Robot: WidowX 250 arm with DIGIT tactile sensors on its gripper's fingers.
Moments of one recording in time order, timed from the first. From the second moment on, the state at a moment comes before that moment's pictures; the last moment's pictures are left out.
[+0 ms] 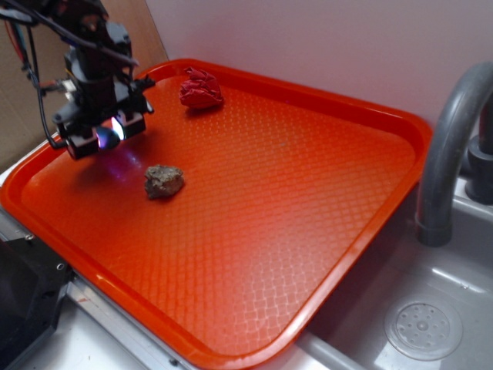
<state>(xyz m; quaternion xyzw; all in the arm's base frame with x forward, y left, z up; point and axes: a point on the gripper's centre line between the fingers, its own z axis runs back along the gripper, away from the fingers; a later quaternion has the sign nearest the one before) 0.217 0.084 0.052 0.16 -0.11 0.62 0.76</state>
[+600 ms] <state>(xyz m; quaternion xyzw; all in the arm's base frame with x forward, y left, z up) 0.236 0.001 0.197 -0.02 -0.13 0.44 0.89</state>
